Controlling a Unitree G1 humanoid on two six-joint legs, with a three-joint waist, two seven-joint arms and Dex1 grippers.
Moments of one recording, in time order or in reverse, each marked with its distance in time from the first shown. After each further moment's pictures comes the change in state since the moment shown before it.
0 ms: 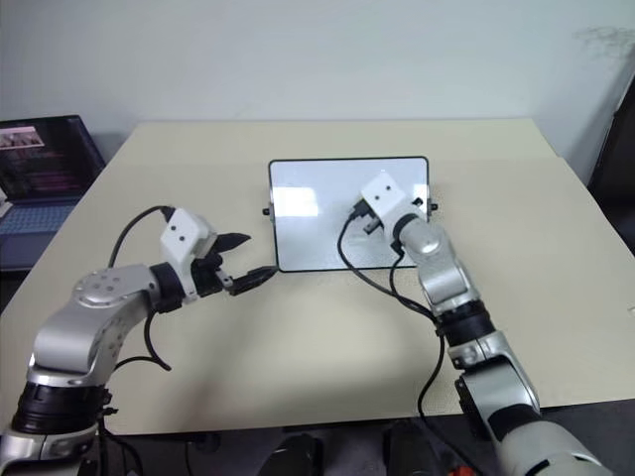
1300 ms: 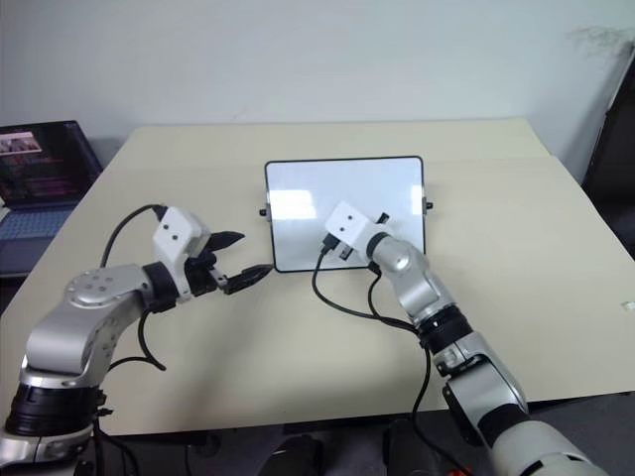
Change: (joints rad) left arm 0.012 0.013 0.025 -0.011 -0.001 0.000 0.001; right arm 0.038 0.006 0.128 0.057 -0.109 -0.122 0.091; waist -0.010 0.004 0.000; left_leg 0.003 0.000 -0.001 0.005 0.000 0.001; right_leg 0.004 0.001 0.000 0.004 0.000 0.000
